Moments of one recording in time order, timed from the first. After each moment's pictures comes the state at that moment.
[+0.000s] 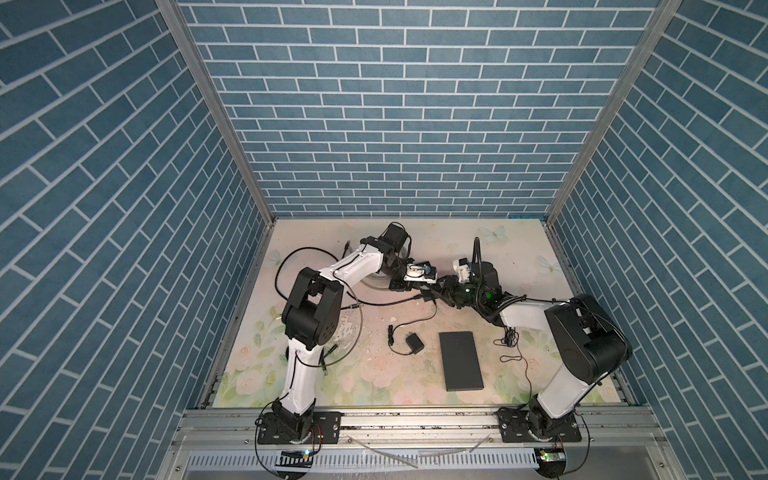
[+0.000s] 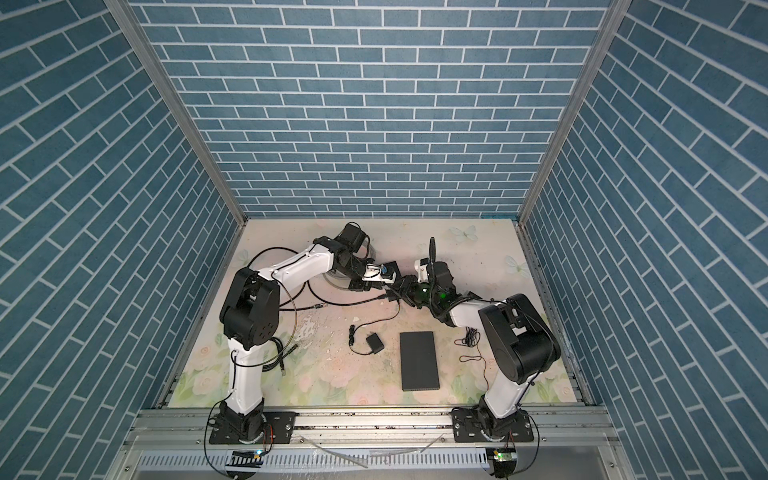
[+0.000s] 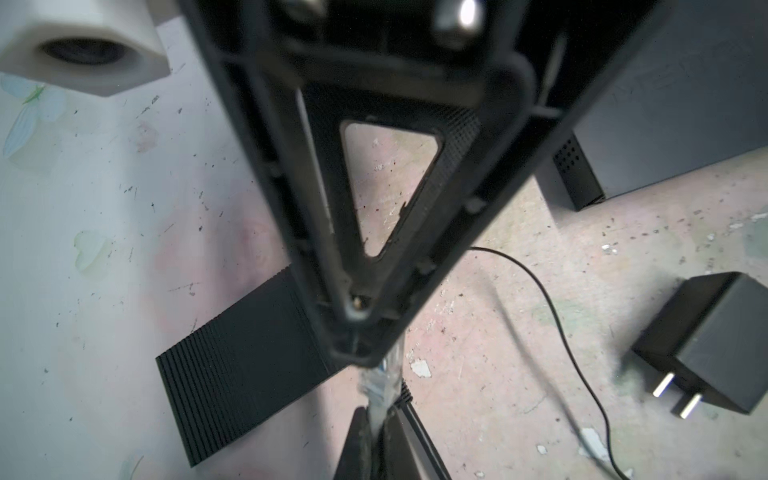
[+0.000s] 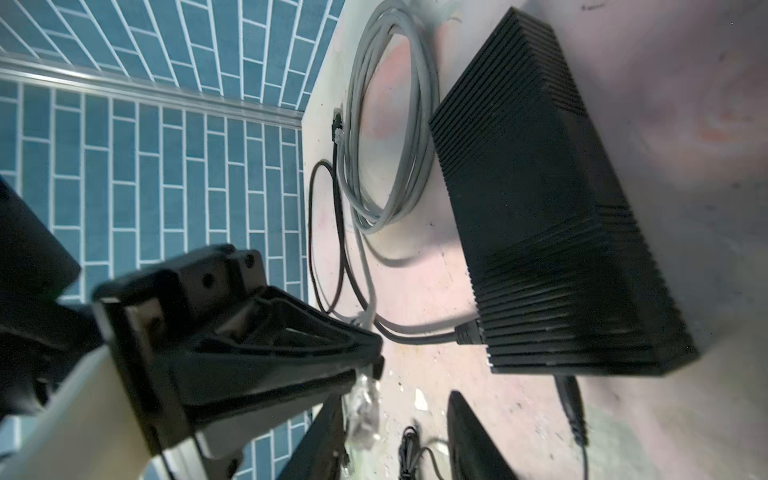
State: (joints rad) left arm -0.52 2.11 1.72 -0.81 0.58 1.26; right arm 0.49 1.67 0.73 0.42 -0.57 0.96
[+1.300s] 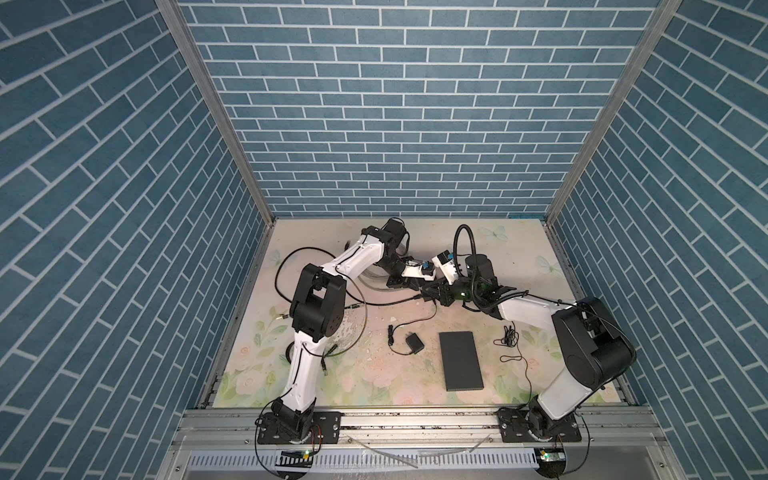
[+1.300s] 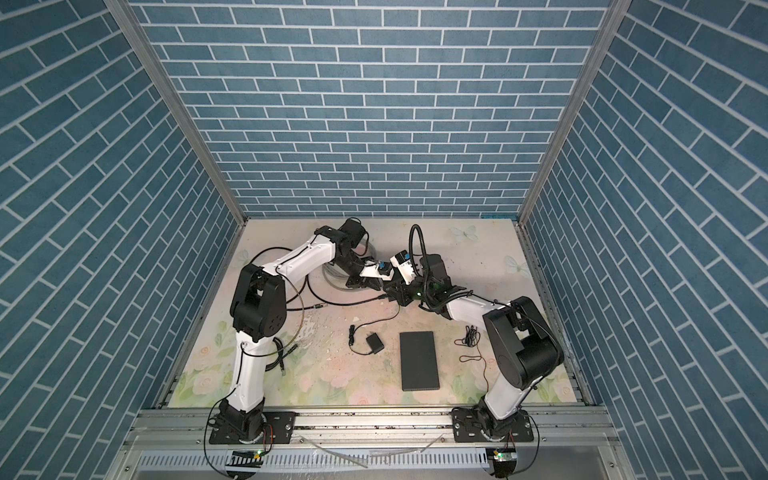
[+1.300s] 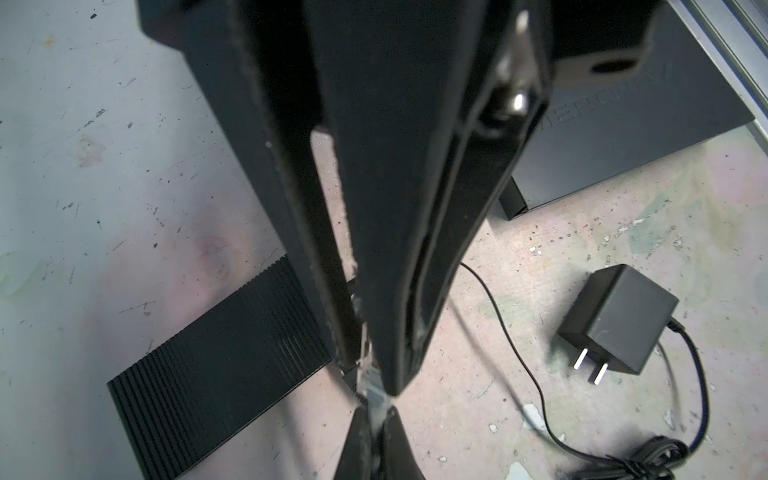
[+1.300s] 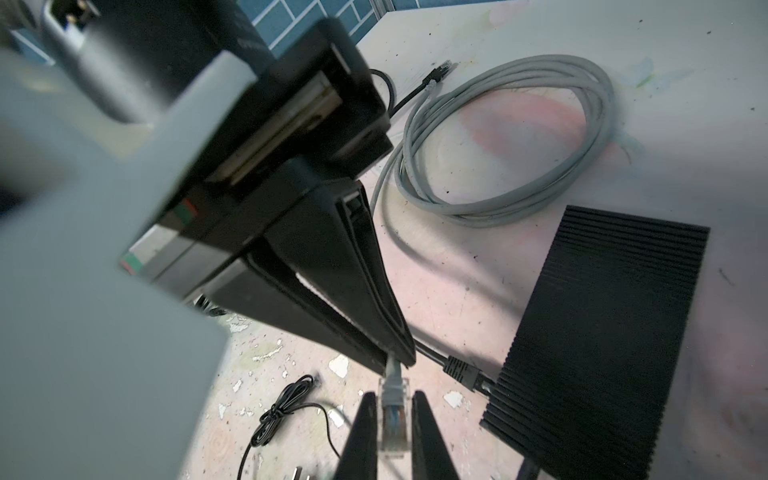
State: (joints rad) left arm -0.50 2.19 1.86 -1.04 0.66 1.34; right arm 0.52 1.66 0.85 0.24 -0.64 0.14
